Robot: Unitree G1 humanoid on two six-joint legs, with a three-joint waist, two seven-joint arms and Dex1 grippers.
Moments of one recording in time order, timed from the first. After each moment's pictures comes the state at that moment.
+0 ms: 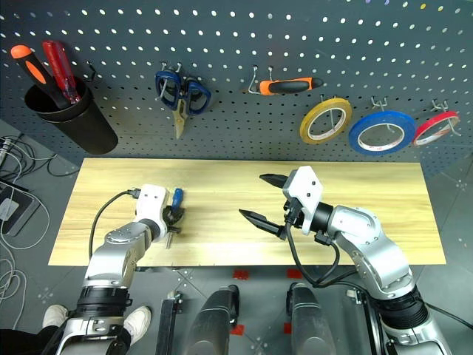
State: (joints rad) left arm -0.35 0.39 0.12 0.13 -0.06 0.64 -0.31; right arm -0.37 -0.46 0.18 -0.46 0.41 0.46 0.69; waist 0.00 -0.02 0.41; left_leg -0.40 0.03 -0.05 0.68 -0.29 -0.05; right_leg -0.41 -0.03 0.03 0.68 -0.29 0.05
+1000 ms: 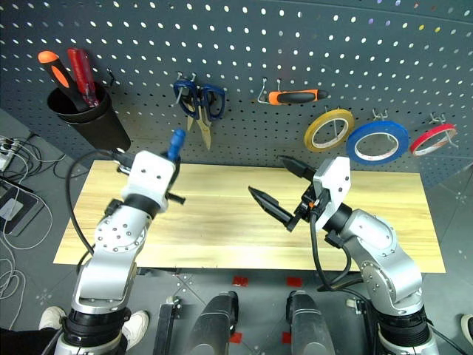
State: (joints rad) left arm -0.33 0.40 0.00 -0.50 0.22 0.54 -0.13; right arm -0.31 -0.35 0.02 -0.58 0.55 0.45 0.55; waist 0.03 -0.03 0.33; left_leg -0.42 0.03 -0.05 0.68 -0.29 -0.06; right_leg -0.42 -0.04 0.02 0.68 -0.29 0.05
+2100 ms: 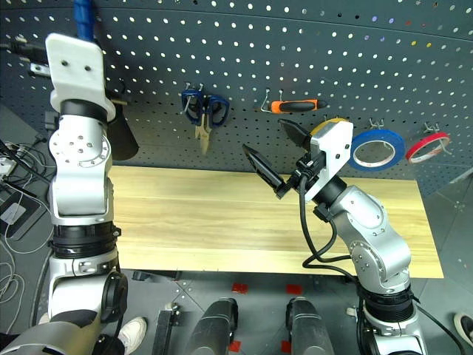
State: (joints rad) left arm -0.76 0.45 0.17 -0.05 0.25 0.35 0.03; right arm -0.44 -0.29 0.04 -0.54 0.53 0.47 0.41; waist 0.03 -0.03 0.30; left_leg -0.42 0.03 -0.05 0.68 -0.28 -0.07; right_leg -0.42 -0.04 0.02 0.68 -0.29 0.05
